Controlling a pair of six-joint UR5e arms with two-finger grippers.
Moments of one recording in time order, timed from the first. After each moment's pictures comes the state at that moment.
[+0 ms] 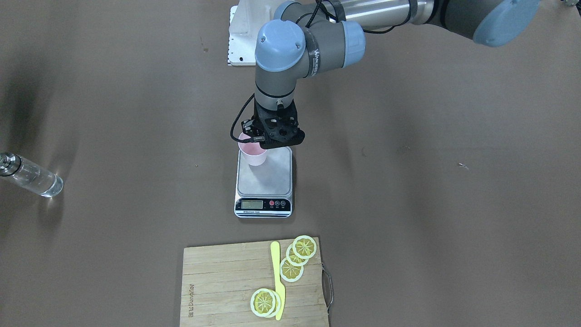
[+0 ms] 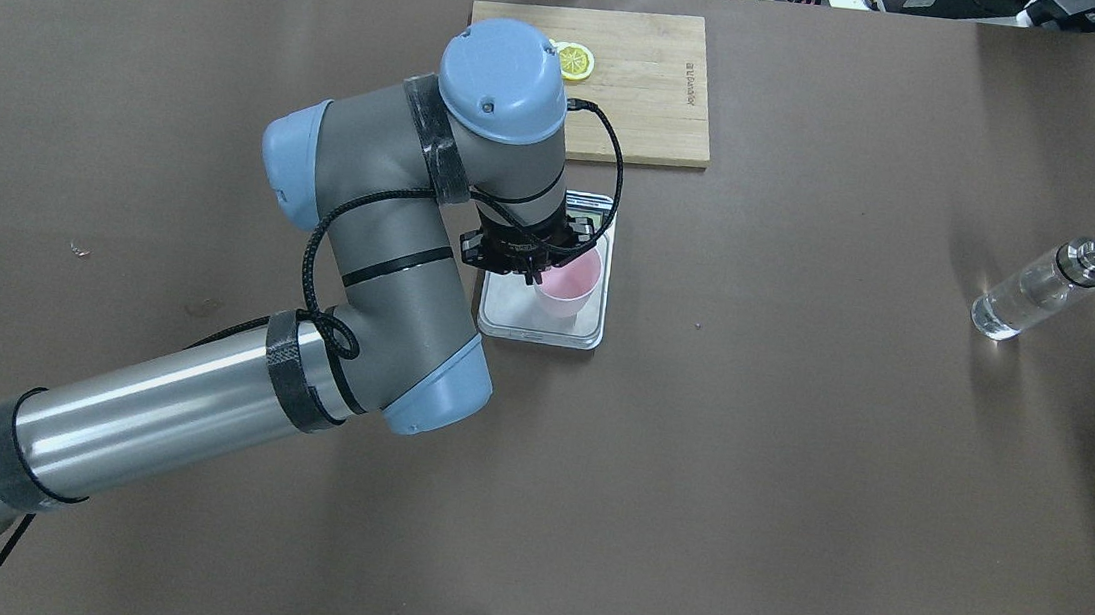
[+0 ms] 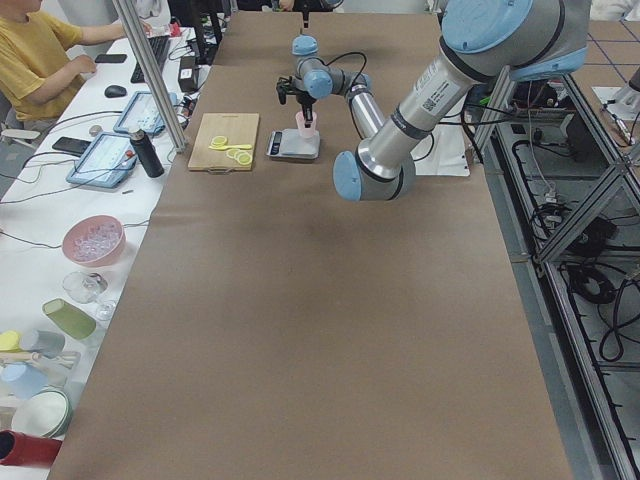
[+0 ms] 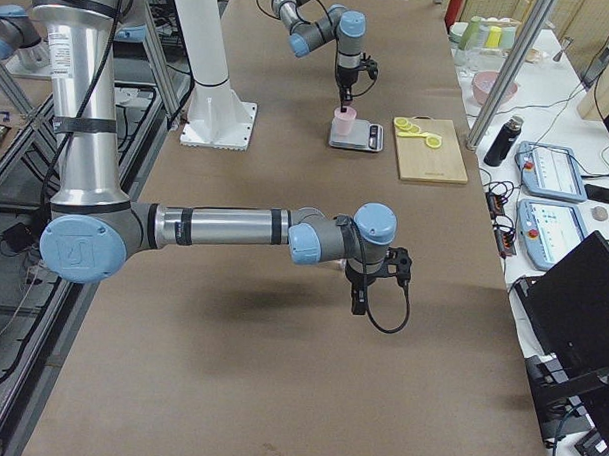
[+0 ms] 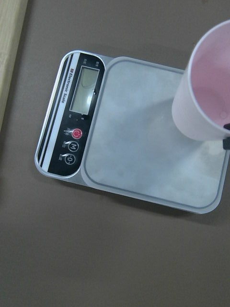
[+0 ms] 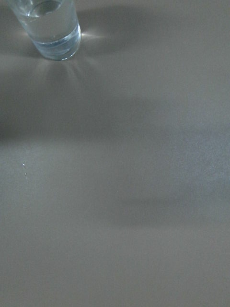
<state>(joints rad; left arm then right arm) -0.58 -2.51 -1.46 -1.56 -1.98 -1.38 1.40 -1.54 1.58 -1.42 2.32 0.22</state>
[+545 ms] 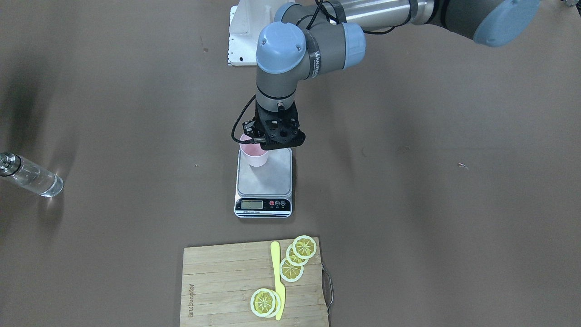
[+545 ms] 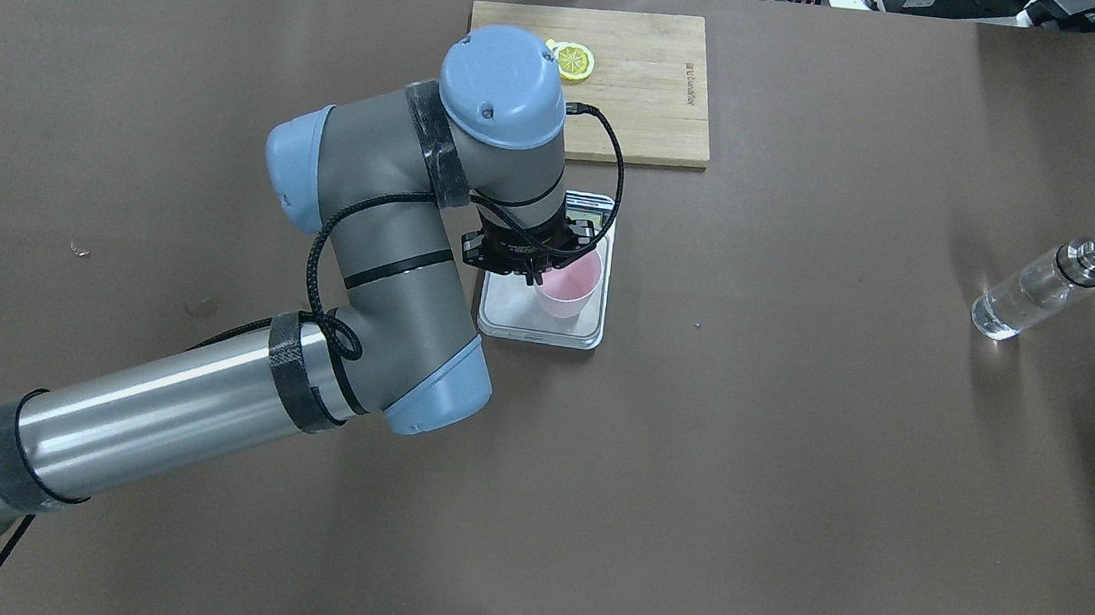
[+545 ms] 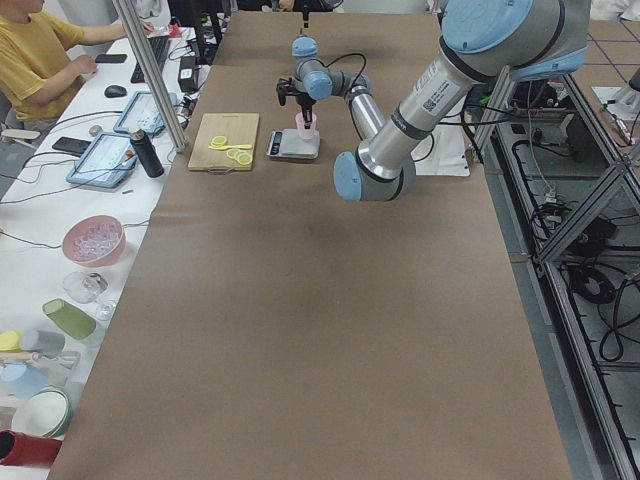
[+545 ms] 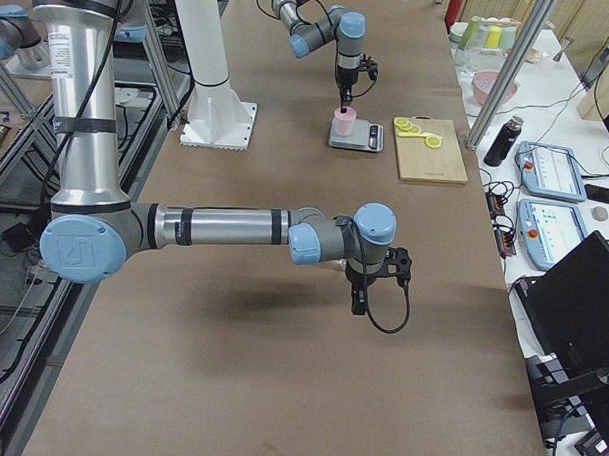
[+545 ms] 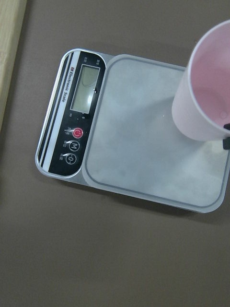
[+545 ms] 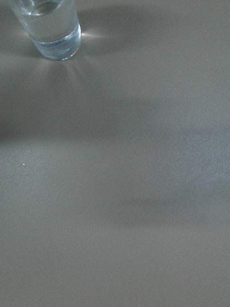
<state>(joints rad) -0.58 -2.51 -1.46 -1.56 -1.98 -1.36 1.40 -1.54 1.58 -1.42 2.32 0.21</state>
